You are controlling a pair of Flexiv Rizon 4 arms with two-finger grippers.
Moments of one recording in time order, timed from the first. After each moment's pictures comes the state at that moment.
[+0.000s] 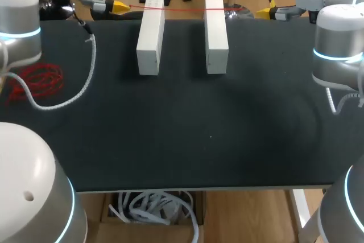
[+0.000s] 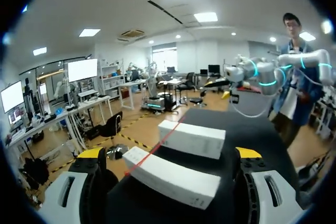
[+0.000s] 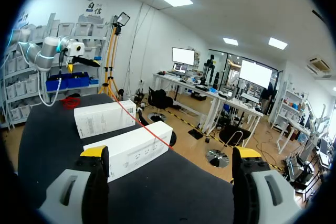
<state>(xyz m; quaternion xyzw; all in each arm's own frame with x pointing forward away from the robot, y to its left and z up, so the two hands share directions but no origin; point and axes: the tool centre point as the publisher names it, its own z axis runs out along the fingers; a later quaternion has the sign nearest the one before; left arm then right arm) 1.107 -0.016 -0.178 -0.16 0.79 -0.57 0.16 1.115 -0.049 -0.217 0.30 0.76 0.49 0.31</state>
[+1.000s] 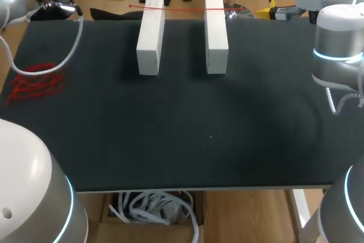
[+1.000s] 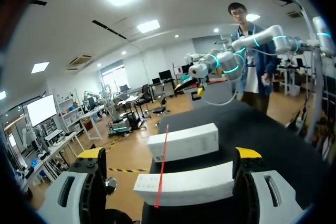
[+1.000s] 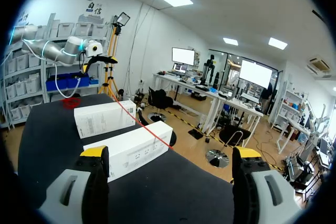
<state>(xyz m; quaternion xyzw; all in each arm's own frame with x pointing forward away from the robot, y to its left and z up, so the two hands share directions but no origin) 1.174 -0.029 -0.176 0.07 0.79 -0.61 0.11 1.115 -0.050 -0.217 0.30 0.76 0.49 0.31</state>
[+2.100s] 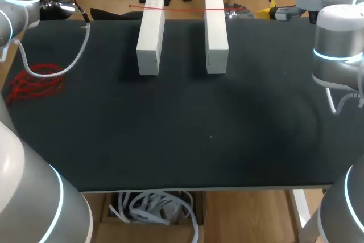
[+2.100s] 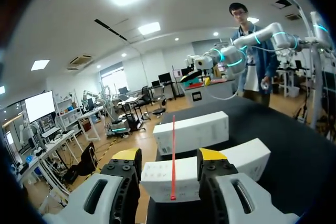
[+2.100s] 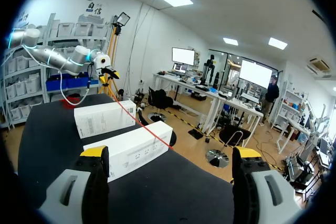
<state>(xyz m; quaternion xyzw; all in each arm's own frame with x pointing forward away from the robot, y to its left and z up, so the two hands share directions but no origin) 1.218 -0.034 -0.233 0.07 0.77 -0.62 0.10 1.114 -0.050 -0.217 0.30 0.76 0.49 0.31</state>
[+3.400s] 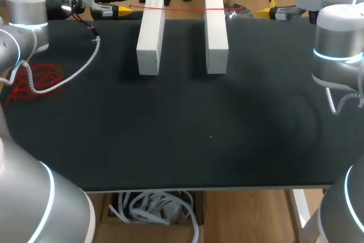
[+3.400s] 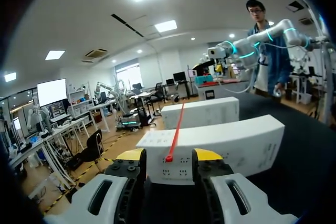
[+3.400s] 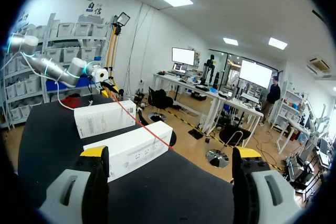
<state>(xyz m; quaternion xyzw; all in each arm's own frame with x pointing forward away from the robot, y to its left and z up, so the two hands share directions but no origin) 1.231 -0.018 -0.304 0.00 0.77 -0.63 0.13 1.114 -0.050 -0.217 0.30 0.76 0.49 0.31</state>
